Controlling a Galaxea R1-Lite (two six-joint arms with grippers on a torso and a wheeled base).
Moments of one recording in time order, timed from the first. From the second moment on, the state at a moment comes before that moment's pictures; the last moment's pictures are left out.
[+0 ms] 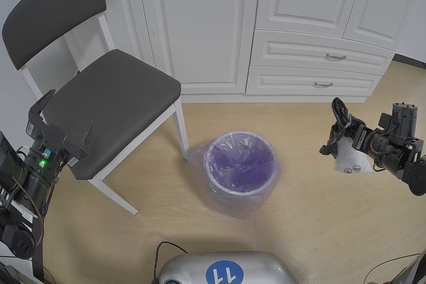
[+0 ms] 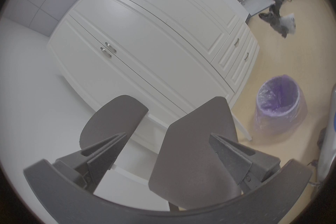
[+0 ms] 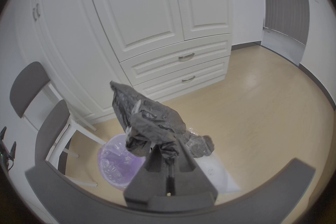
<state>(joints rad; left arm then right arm) -0.25 1.52 -0.21 -1.54 0.18 0.93 0.15 1.62 -0.58 -0.75 -0.23 0.36</state>
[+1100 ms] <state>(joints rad) -0.18 1.45 -0.14 -1.53 0.18 0.72 0.32 1.47 -0.50 -0.75 -0.24 0.33</state>
